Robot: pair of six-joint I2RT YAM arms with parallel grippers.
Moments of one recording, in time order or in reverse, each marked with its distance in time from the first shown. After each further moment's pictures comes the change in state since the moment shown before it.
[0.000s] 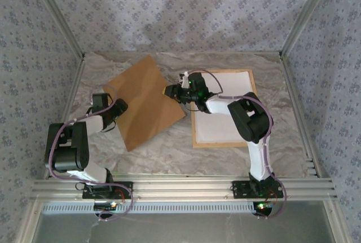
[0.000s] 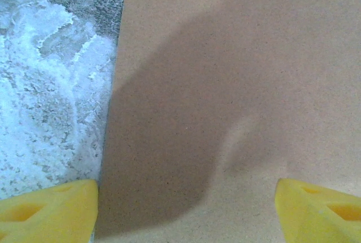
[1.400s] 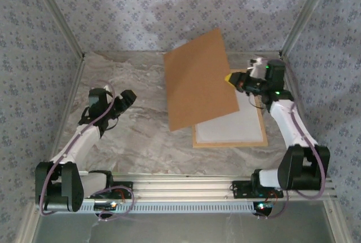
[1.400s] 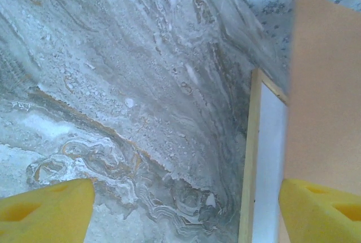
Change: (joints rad) left arm -0.101 -0.378 0.026 -0.159 0.221 -0.095; right arm -0.647 -0.767 -0.195 -0.668 -0.322 -0.283
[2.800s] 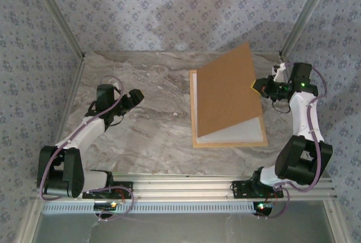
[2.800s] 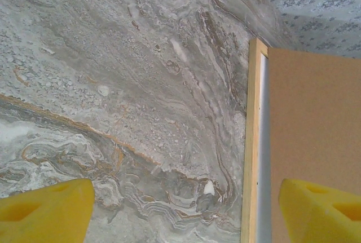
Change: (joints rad) left arm -0.060 0.123 0.062 0.018 0.037 0.050; right arm -0.246 0.114 0.180 -0.517 0.069 -0.416
